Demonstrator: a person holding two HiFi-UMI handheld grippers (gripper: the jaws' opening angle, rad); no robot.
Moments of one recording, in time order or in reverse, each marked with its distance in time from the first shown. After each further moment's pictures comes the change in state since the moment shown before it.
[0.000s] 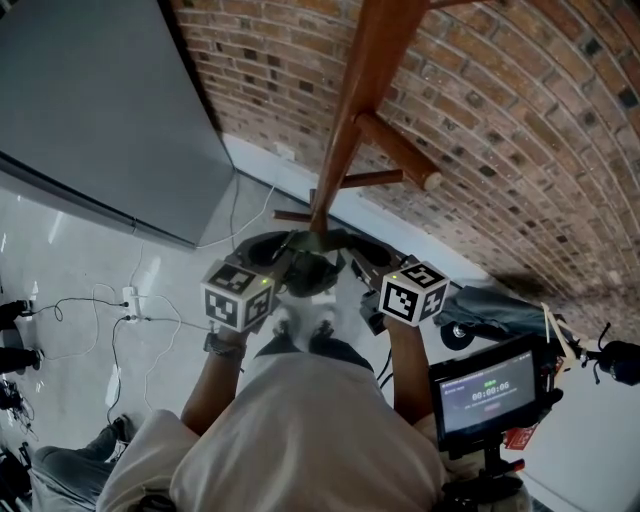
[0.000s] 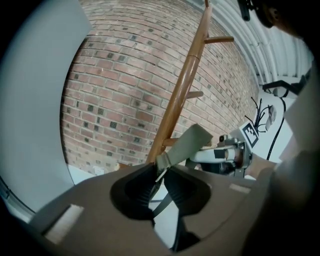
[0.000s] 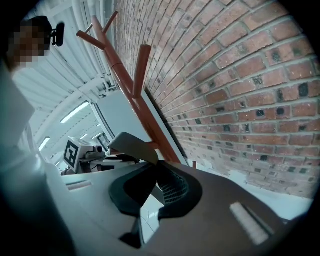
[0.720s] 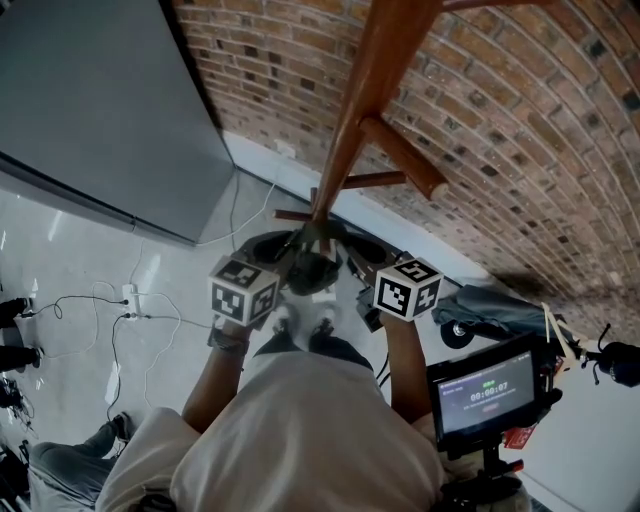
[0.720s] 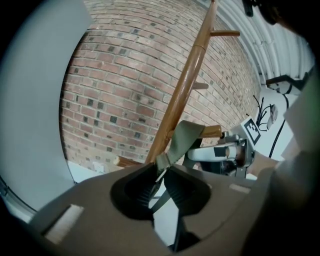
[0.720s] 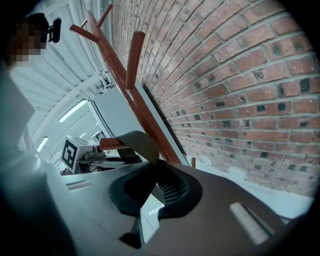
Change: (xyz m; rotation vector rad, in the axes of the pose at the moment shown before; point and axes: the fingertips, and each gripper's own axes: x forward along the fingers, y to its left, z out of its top) left arm 0.012 0.004 -0.014 -0.011 0.039 0.001; right arm 0.012 -0.005 -0.009 0.007 0.036 -0.014
